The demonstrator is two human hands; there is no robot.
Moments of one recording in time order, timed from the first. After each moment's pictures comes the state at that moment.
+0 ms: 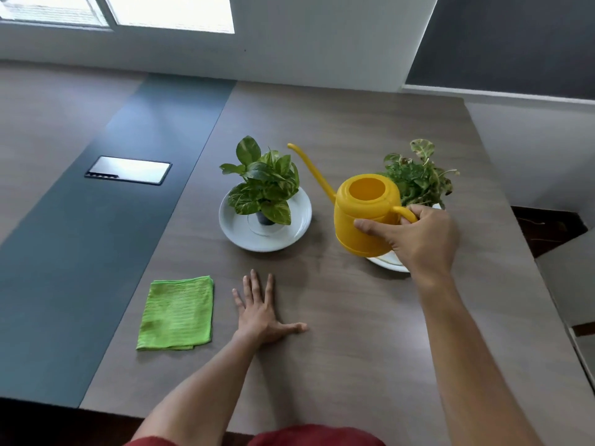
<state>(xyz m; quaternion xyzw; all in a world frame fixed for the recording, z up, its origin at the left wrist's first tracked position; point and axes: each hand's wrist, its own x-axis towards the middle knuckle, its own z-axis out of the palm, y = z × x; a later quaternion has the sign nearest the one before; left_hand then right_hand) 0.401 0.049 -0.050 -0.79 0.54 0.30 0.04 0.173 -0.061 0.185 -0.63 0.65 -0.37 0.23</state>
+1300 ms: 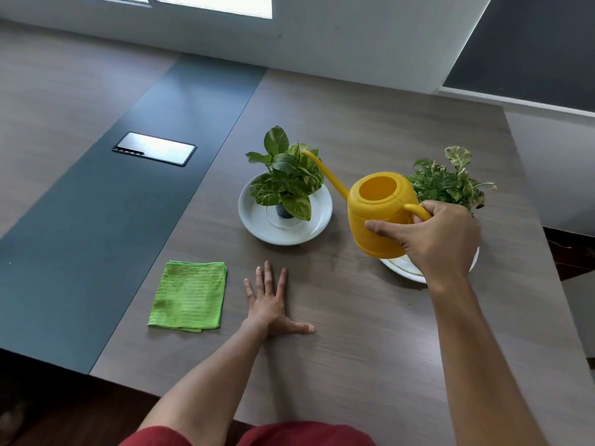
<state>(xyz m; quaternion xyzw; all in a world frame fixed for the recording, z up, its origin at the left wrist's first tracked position) 0.404 0.047 -0.046 -0.78 0.54 0.31 0.07 0.198 -0.061 0.203 -0.70 0.61 -0.33 0.19</state>
